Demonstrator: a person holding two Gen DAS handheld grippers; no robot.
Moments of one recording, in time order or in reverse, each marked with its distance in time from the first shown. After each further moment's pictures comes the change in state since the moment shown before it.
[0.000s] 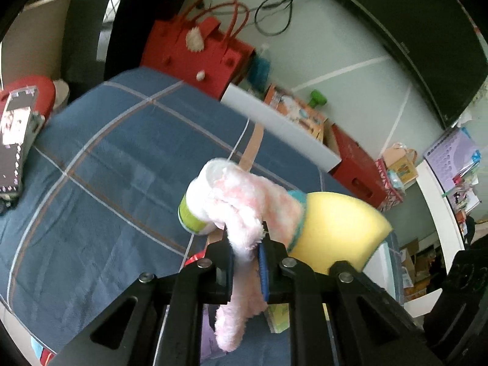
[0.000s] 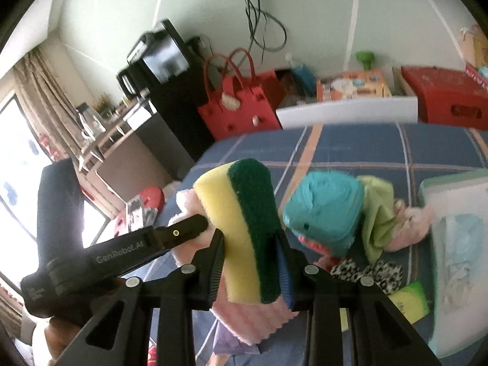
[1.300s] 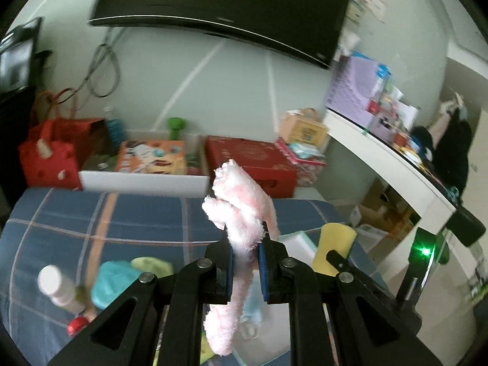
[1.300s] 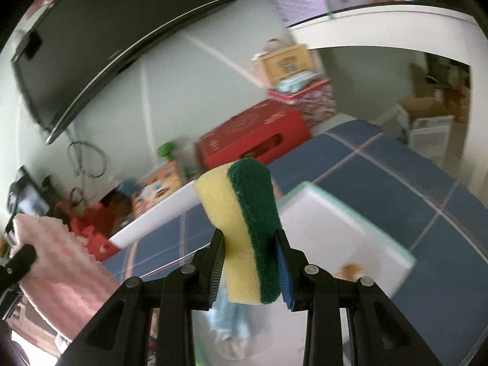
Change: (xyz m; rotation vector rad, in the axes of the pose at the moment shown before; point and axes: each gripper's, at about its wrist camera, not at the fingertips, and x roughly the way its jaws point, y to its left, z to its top) left arm 0.007 -0.255 -0.013 0.529 -0.077 -0.240; right arm -0.186 -0.225 0.015 0.479 -0.346 -0.578
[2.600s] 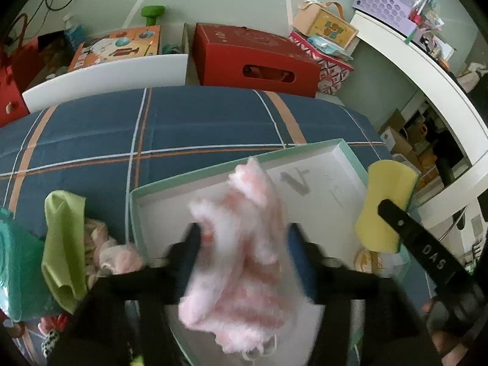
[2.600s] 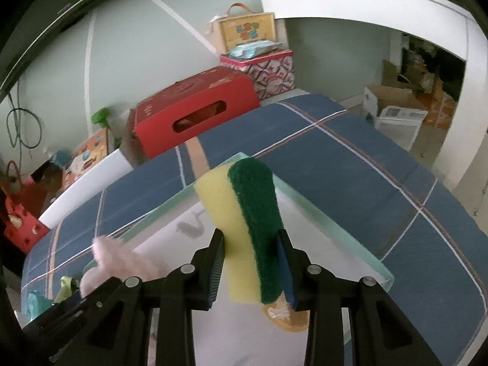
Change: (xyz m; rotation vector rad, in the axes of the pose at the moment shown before) left arm 0.186 0.035 -0.098 -0.031 0.396 0.008; right arm 0.080 -0.035 -0.010 -0.074 0.131 -0.251
